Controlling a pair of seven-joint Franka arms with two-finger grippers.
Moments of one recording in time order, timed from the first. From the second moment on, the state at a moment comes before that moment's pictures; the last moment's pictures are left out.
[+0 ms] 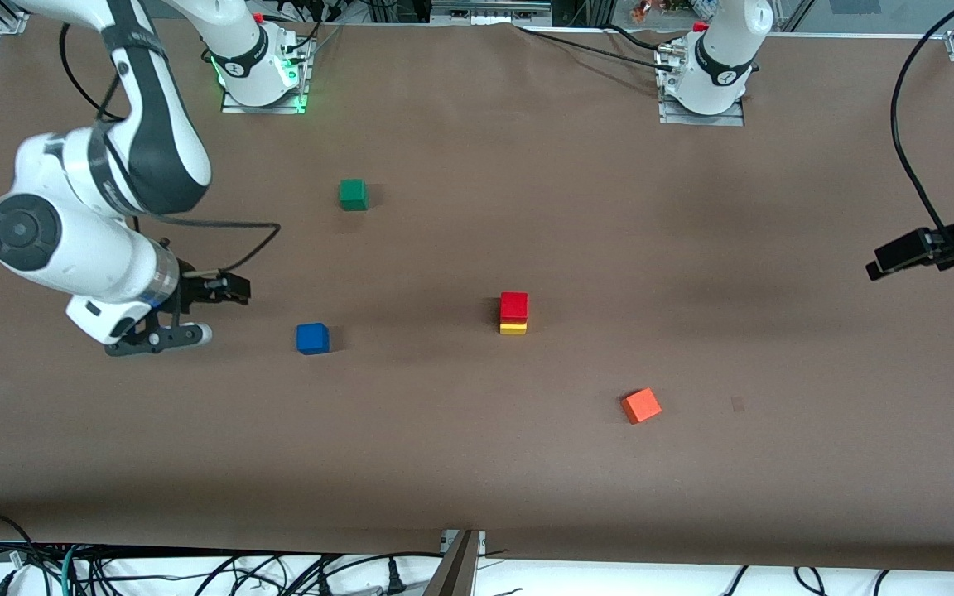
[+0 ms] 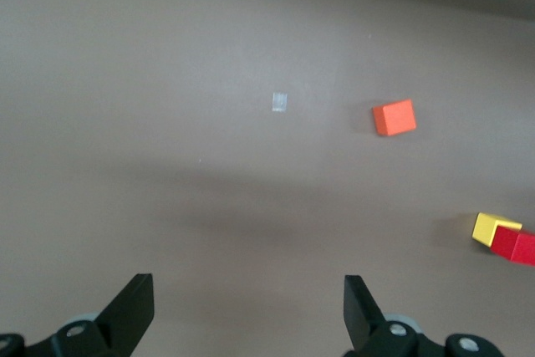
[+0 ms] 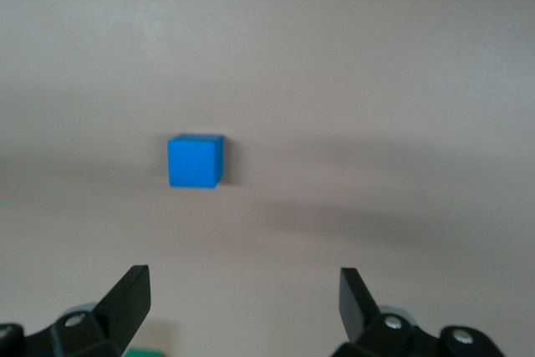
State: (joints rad) left arm 0.04 0.19 0.00 -1.39 -0.05 1.56 -0.15; right arm 0.22 0.41 -0.03 -1.58 0.05 1.92 0.04
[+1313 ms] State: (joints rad) left arm 0.04 0.17 -0.01 -1.46 -0.04 1.58 -0.16; right arm 0.31 0.64 -0.03 -1.75 0.10 2.39 0.18
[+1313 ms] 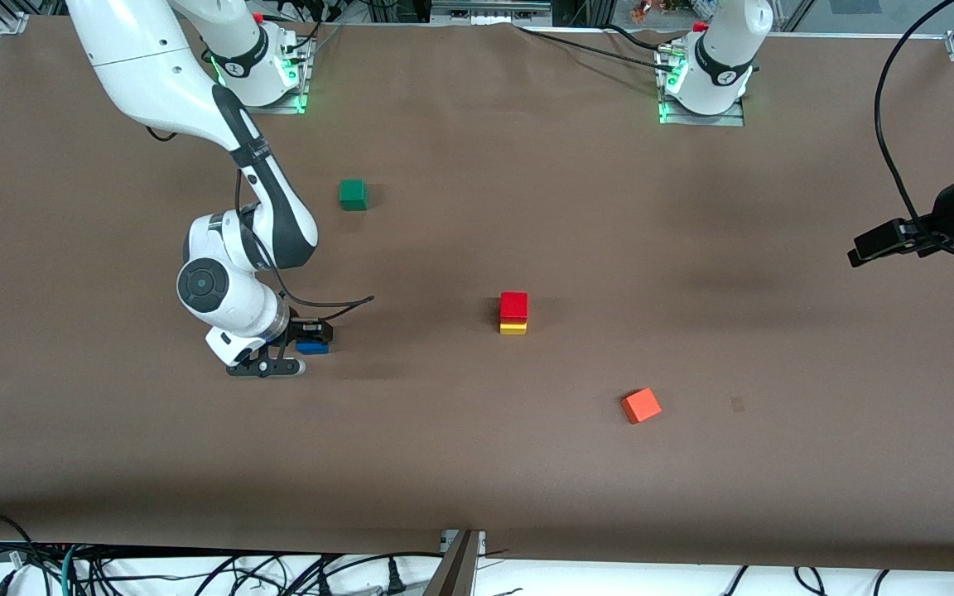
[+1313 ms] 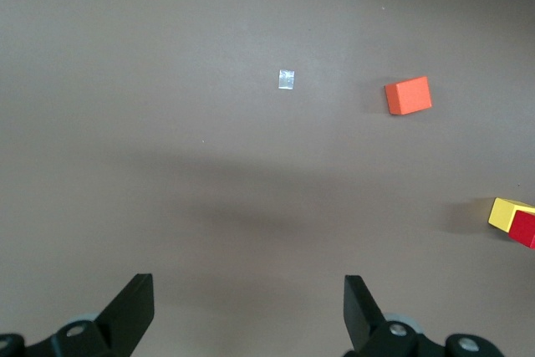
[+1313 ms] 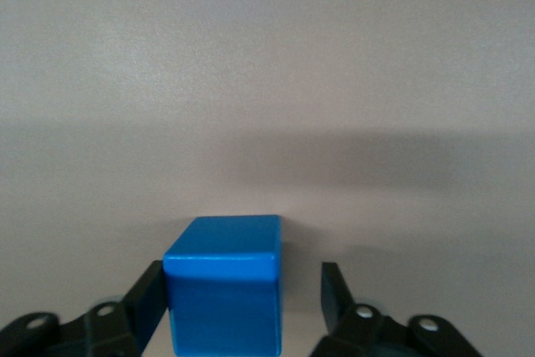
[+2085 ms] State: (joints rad) left arm 0.04 0.17 -0.01 -1.46 -0.04 1.58 -0.16; right arm 0.39 0.60 -0.02 -1.53 0.10 2.06 0.29
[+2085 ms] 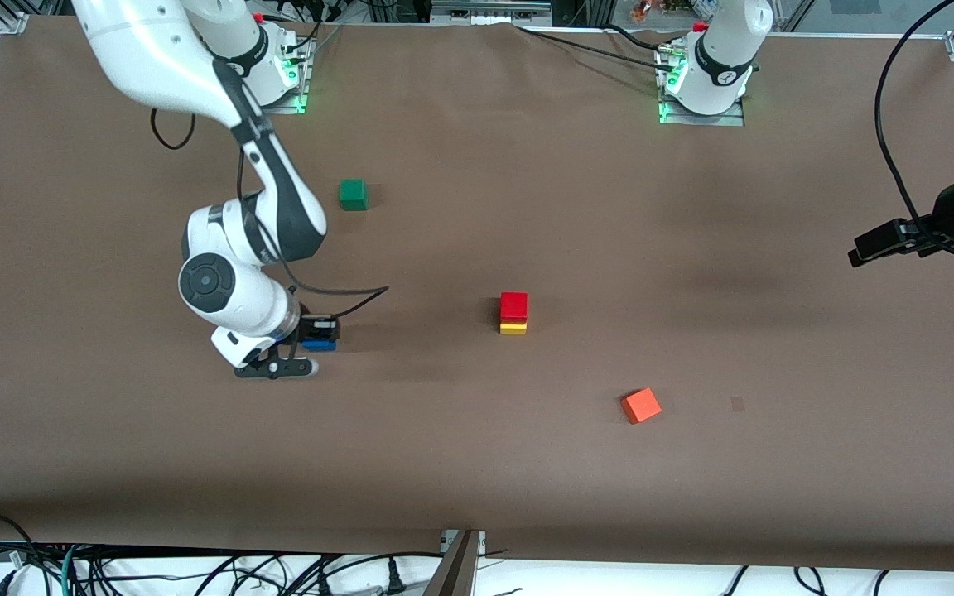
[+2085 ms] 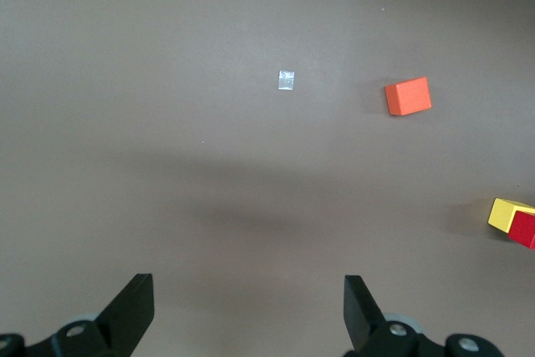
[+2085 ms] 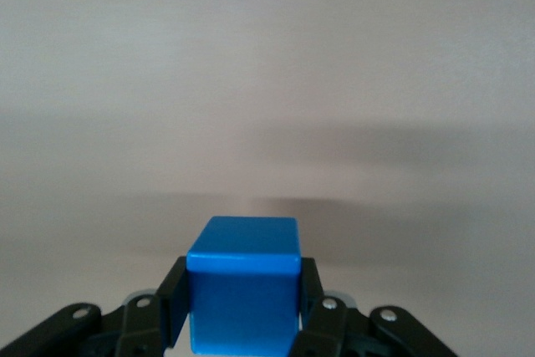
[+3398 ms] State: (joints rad) left arm 0.04 0.18 -0.01 -1.45 -0.04 1.59 -0.16; right arm 0.76 0.87 -0.02 -0.99 0.10 1.98 0.79
